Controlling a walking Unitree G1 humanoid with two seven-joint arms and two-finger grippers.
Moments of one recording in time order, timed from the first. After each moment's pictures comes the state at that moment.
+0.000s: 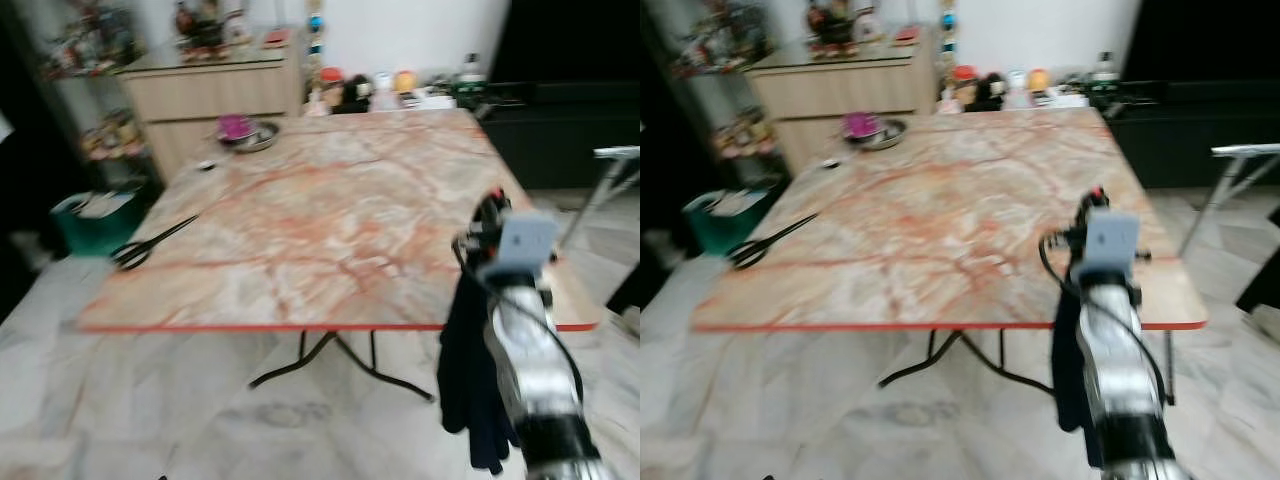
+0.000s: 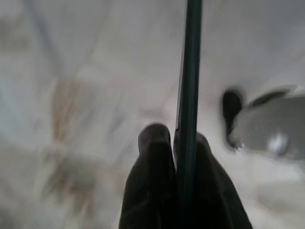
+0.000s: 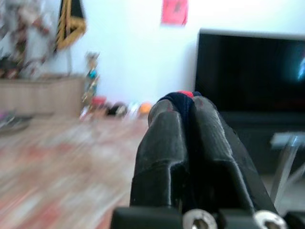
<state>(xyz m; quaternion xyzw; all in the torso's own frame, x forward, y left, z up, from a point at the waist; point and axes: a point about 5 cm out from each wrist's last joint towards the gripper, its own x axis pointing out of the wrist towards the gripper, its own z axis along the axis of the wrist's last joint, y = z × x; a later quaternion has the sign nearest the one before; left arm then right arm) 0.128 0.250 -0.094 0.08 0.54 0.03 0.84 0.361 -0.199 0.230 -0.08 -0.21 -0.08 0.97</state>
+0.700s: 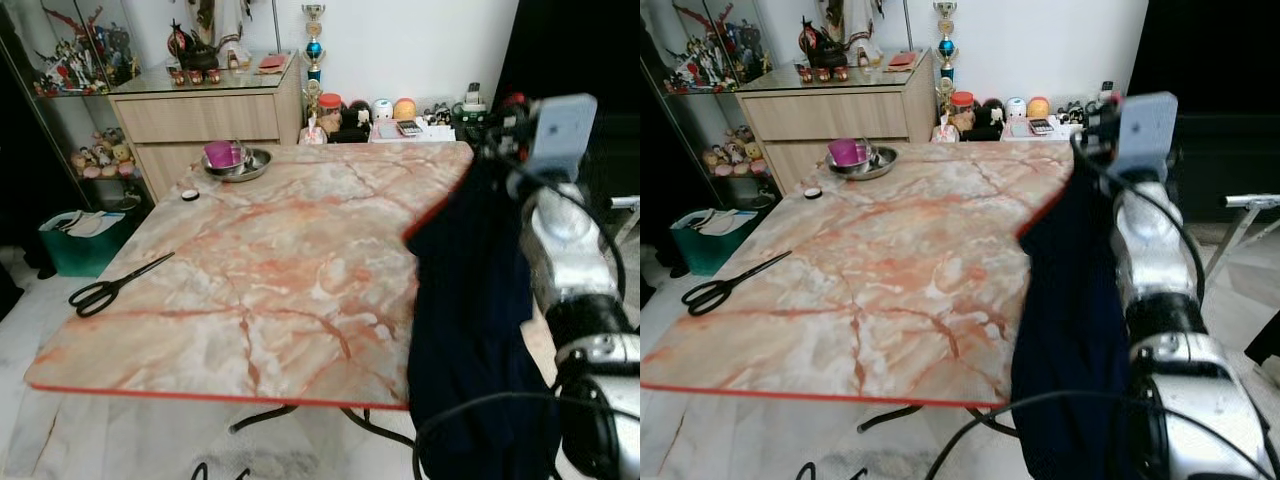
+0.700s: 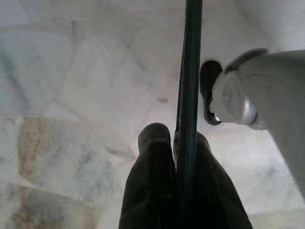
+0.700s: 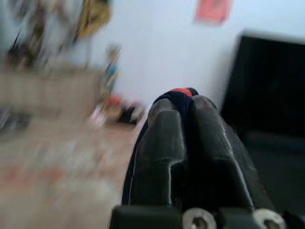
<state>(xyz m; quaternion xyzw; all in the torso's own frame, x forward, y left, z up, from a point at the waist) 0.137 0.227 -0.097 0.09 0.54 0.01 0.84 0.400 -0.202 0.242 -0.10 -0.15 -0.02 0.98</state>
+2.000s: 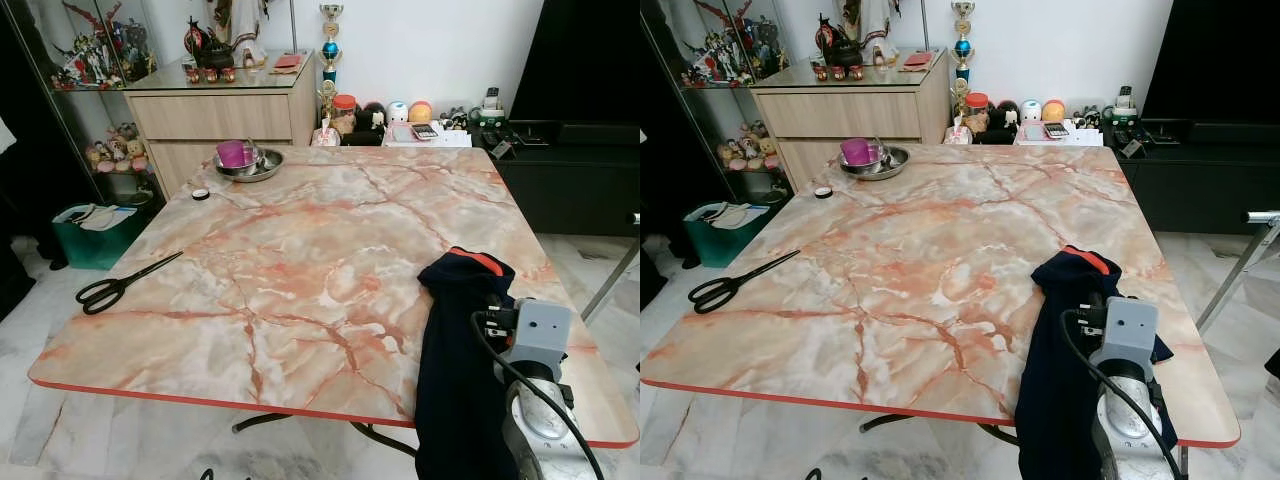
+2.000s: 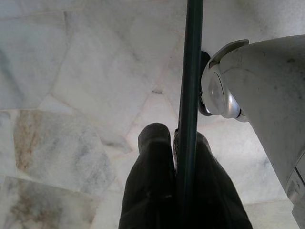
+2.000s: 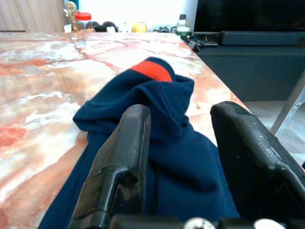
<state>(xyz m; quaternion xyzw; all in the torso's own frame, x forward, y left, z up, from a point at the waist) 0.130 0.215 -0.102 0.10 0.55 -0.01 0.83 0.282 -0.203 0.117 -0.05 0.01 -0.13 0.99</state>
